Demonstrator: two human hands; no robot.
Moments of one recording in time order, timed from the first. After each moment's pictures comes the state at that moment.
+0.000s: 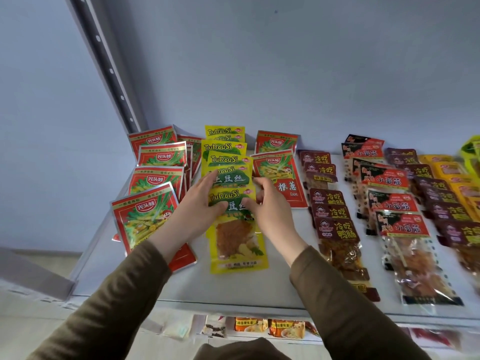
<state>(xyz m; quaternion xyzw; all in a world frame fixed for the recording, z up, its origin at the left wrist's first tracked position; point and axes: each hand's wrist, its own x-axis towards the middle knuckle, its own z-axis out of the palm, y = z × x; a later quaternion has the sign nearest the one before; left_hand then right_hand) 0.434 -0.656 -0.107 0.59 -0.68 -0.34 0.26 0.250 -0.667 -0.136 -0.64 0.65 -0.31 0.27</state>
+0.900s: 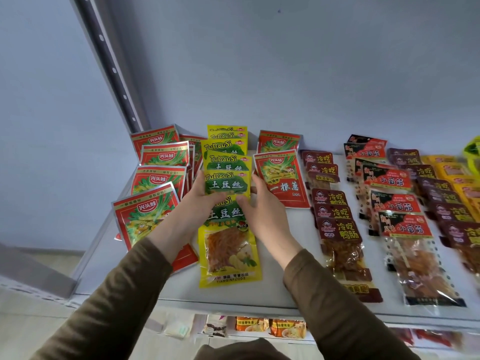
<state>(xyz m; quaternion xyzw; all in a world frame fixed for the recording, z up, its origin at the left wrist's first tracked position) 0.431 -0.655 -0.100 0.58 -0.48 -0.54 0.37 0.266 -0.662 -0.140 -0.68 0.62 -0.31 0.21</state>
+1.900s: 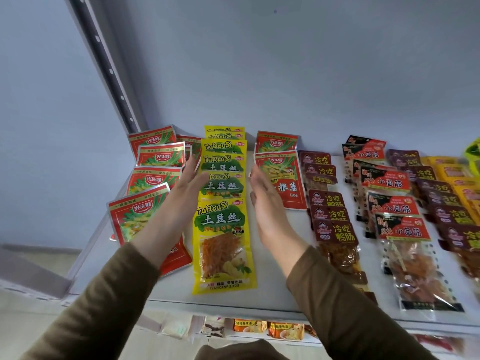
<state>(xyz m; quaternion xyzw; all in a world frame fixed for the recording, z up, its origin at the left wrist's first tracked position) 0.438 -0.648 -0.085 0.58 -0.56 -0.46 0.37 0.263 -0.666 -0.124 -0.44 0.49 -0.50 0.55</state>
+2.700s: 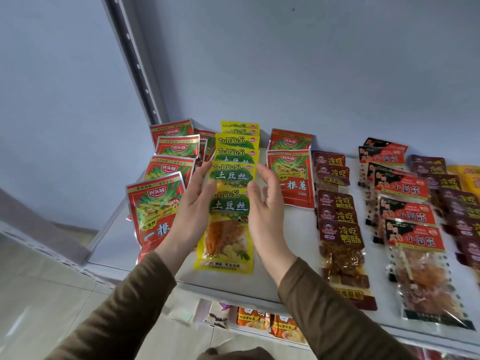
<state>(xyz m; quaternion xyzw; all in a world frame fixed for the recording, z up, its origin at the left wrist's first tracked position) 0.416 -0.613 -0.112 0.57 -0.50 -0.40 0.51 0.275 -0.636 -0.134 -0.56 0.47 -0.57 0.37</state>
